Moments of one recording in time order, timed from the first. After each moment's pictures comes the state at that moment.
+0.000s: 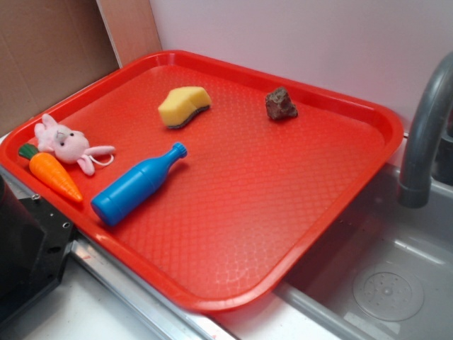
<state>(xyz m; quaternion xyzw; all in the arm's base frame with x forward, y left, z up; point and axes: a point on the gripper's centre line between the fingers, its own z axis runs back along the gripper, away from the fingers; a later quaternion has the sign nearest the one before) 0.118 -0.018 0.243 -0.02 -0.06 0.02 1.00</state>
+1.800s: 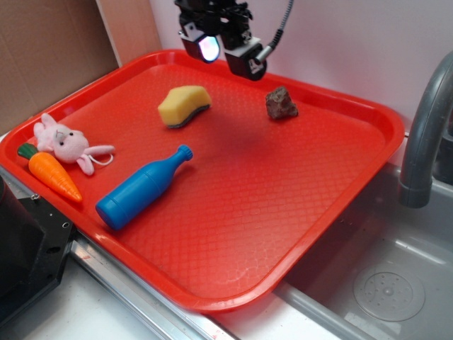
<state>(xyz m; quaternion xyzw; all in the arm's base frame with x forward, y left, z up) 0.305 -0.040 0.083 -0.04 -0.09 -0.04 0.99</state>
